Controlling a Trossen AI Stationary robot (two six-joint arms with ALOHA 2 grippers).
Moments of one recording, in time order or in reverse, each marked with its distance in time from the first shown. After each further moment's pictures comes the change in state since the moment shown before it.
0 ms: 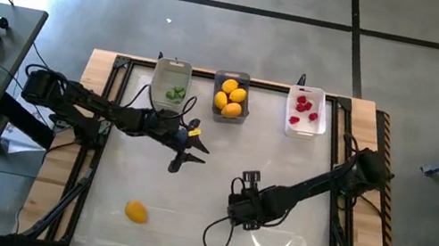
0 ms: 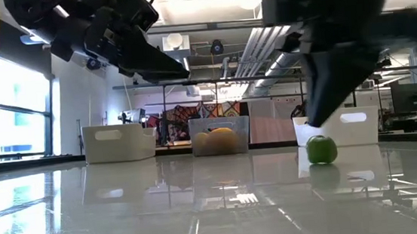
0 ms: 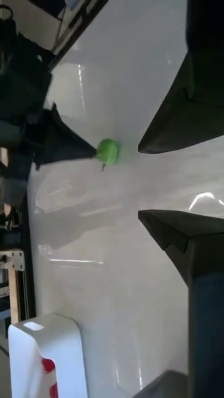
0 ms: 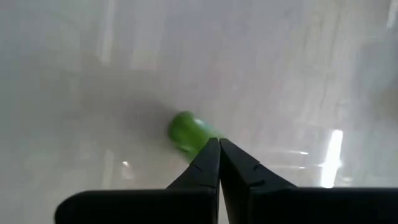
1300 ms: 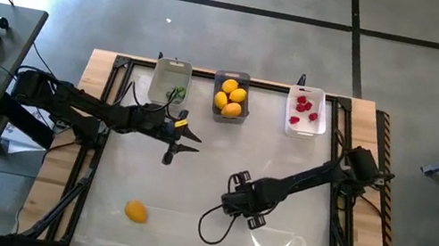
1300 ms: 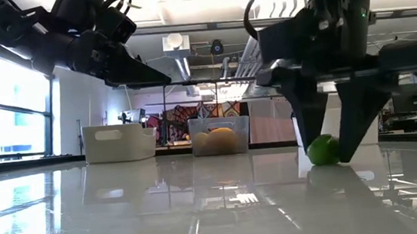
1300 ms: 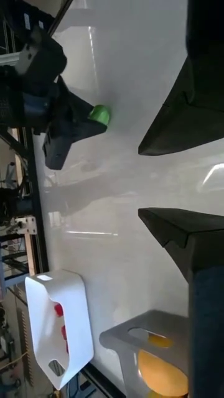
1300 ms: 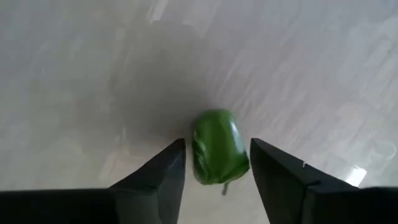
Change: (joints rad) left arm 0.071 -0.110 -0.190 0.168 -0.035 0.065; right arm -0.088 0.067 -0.003 0.031 -0.236 -0.343
